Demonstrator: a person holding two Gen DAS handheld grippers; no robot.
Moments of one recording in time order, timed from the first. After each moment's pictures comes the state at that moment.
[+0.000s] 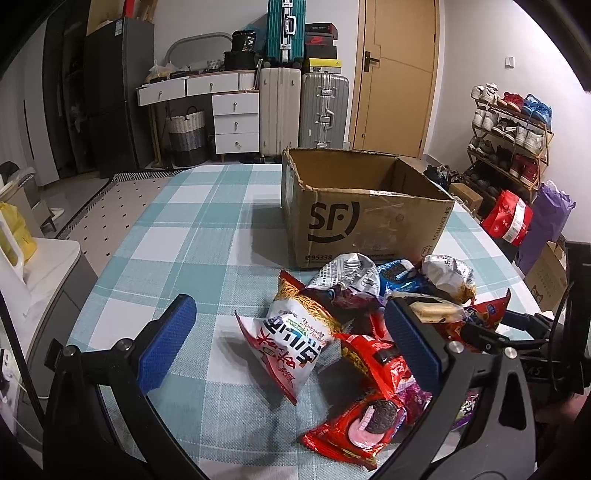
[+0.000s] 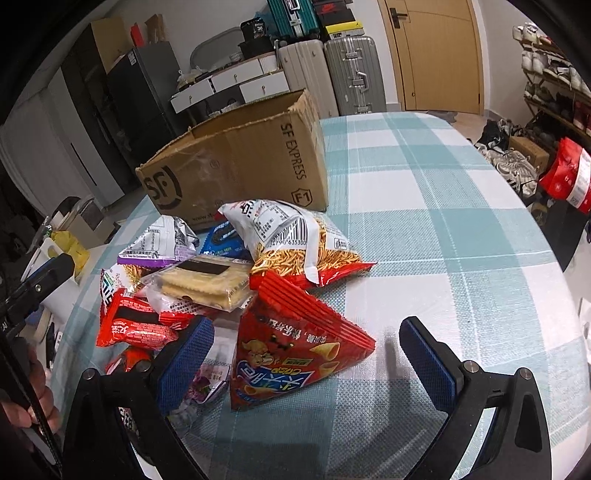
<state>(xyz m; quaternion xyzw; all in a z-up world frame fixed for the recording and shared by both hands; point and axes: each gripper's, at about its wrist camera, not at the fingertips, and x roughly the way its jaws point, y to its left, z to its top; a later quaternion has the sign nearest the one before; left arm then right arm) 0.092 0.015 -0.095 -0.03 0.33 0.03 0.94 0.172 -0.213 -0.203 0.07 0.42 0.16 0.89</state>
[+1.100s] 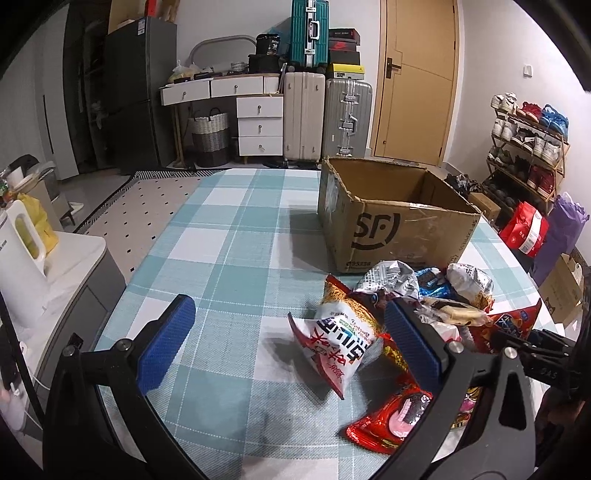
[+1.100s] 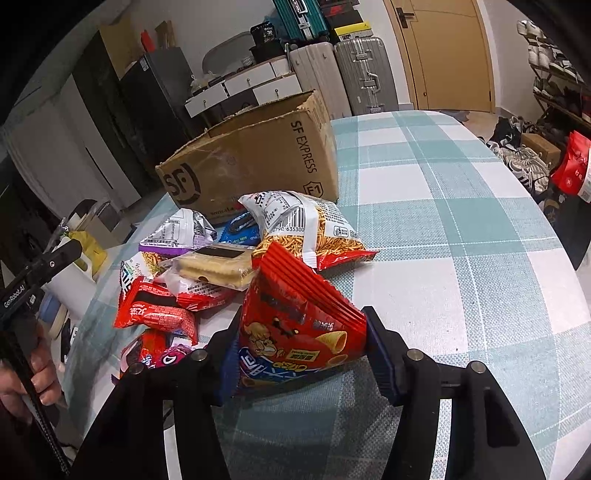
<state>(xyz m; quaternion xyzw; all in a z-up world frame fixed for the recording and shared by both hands) 0.070 0.052 -0.084 -0.03 0.32 0.07 0.94 0.152 -0.220 -0.204 0.09 0.40 0.19 0.89</state>
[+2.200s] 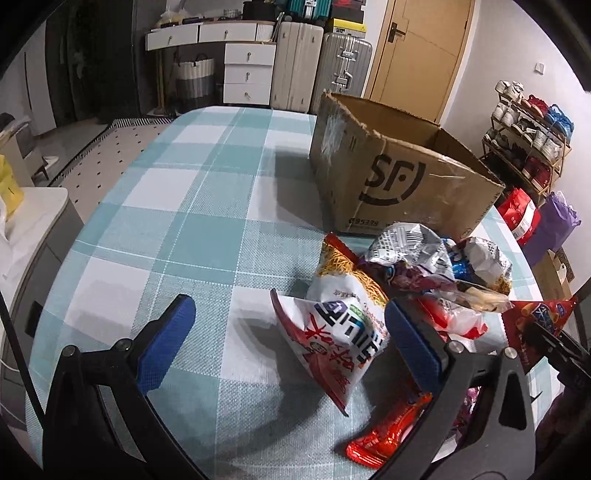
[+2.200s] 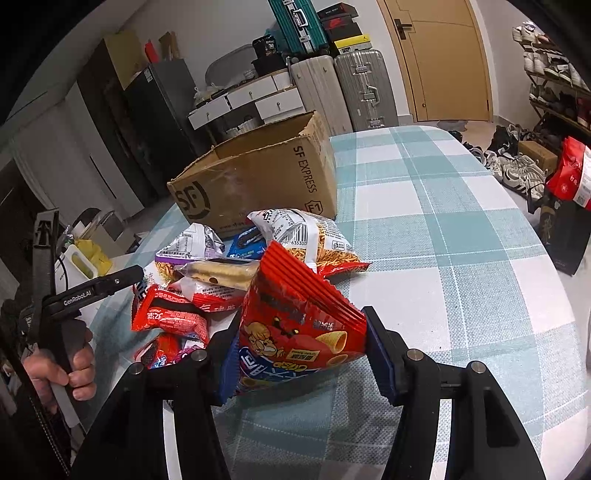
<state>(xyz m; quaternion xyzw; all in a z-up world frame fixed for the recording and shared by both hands) 0.125 0.064 -0.141 -0.09 0.41 0.03 0.91 0.134 -0.231 -0.187 0.10 0.38 0.19 0.90</state>
